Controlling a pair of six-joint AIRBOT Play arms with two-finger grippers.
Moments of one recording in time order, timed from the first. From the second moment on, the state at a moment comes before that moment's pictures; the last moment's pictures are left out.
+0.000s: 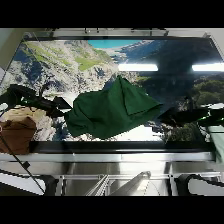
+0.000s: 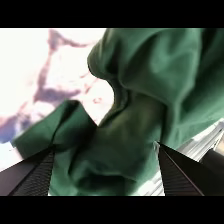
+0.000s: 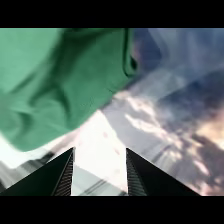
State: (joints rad) left arm 0.26 -1.75 1.16 -2.36 1.40 2.02; right arm -0.30 -1.44 0.69 -0.61 1.13 0.97
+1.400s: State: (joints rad) left arm 0.33 -0.80 1.81 -2.53 1.43 1.96; right arm -0.53 -0.66 1.36 -0.16 1.36 0.99
